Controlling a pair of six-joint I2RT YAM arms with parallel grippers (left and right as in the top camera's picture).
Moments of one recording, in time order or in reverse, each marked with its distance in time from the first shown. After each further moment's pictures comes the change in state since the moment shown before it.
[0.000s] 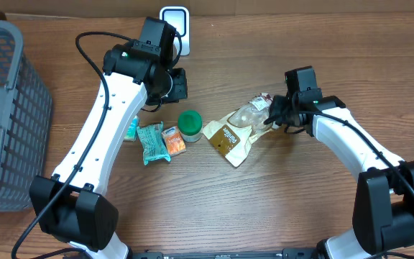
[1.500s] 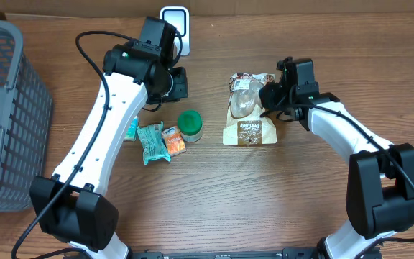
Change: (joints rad) left arm -0.006 0.000 0.000 0.021 -0.001 0.000; right arm -0.013 0.098 0.035 0.180 -0.163 -0.035
